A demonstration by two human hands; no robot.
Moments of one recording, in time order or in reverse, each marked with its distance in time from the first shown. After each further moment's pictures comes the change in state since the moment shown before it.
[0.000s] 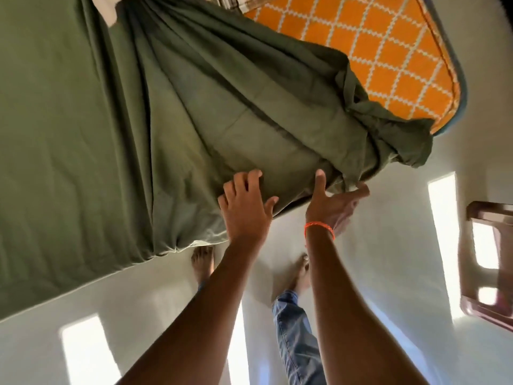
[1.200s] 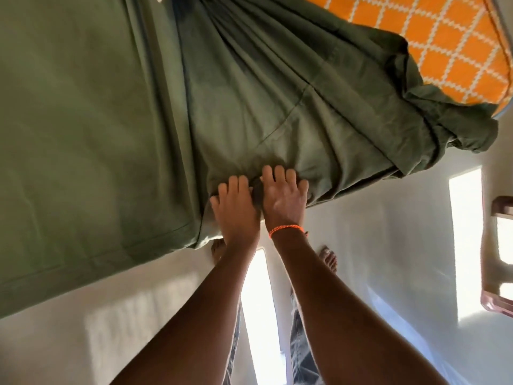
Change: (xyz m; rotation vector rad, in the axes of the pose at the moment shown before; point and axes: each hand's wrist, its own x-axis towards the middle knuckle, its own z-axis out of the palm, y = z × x) left_hand -0.007 -0.112 -0.003 0.127 0.123 -0.044; right_hand -0.109 0.015 0.101 -0.733 -0.106 -1.107
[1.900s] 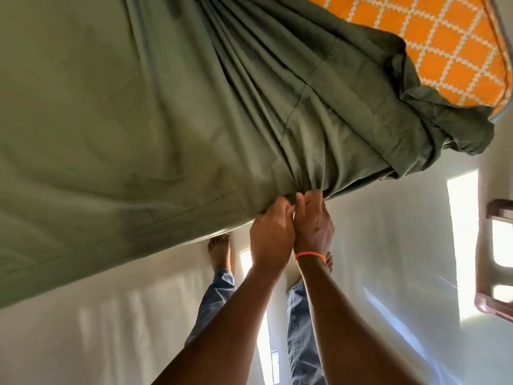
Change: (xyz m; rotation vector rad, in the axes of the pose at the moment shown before) left_hand -0.057 0.059 0.012 -0.463 -0.159 0.009; right_hand -0.049 0.054 -0.008 0.560 -0.059 0.554
